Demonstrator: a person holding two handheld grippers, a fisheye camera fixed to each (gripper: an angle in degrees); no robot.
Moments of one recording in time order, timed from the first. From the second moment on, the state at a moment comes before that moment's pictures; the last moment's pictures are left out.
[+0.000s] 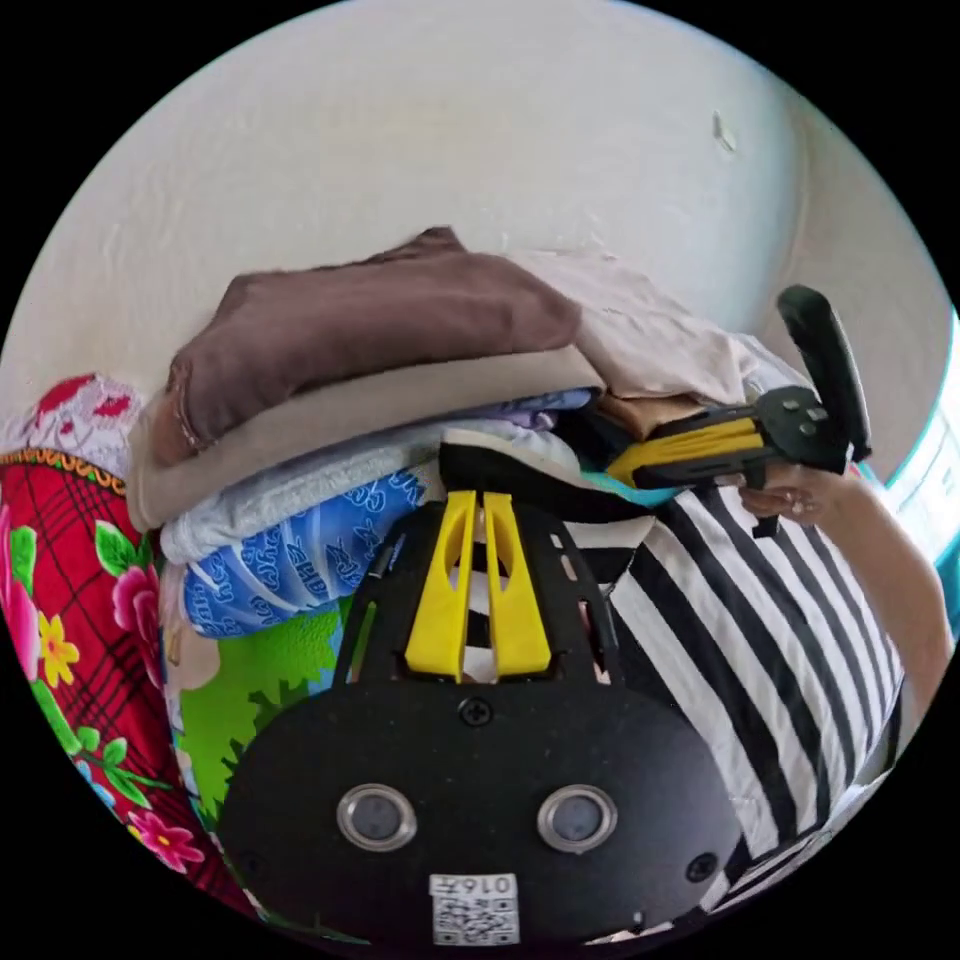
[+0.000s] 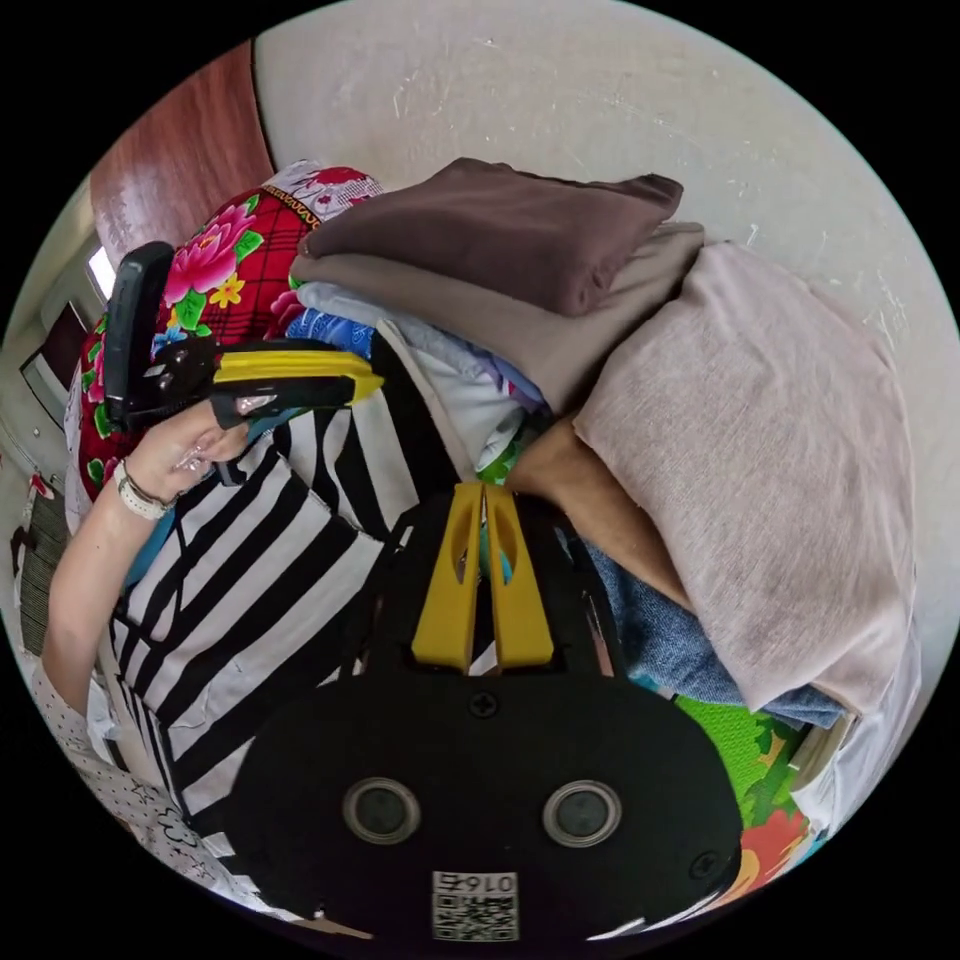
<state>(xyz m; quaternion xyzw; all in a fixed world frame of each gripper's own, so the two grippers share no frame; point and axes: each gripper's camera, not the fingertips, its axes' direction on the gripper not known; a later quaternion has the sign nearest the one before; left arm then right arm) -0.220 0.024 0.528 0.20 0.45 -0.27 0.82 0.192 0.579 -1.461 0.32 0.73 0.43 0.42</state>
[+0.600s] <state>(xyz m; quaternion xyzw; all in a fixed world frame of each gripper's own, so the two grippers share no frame) -0.168 0.118 0.480 0.23 0.49 -0.23 0.81 0.238 0.612 -1.388 0.33 0.73 0.39 0.44</state>
